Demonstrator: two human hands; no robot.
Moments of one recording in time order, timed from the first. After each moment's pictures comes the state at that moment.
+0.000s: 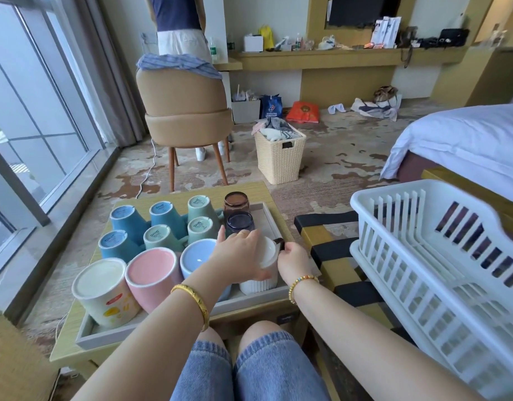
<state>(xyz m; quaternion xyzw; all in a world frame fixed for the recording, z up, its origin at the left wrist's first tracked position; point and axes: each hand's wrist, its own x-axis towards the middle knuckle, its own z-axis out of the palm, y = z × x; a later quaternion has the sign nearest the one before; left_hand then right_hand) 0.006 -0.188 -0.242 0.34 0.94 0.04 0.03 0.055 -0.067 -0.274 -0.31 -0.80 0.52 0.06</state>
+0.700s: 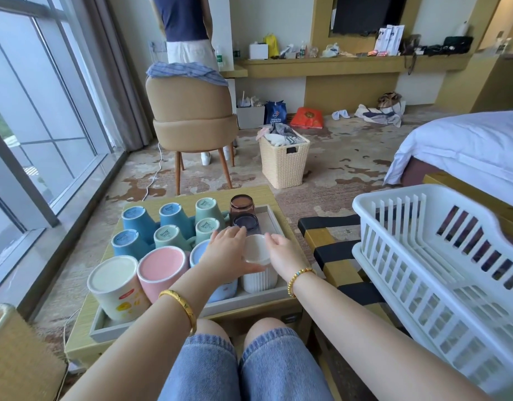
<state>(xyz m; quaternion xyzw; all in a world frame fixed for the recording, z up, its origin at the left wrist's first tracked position) 0.010 -0.217 -0.231 0.29 0.95 0.09 0.01 0.055 -0.089 -0.245 -0.21 -0.83 0.51 0.02</state>
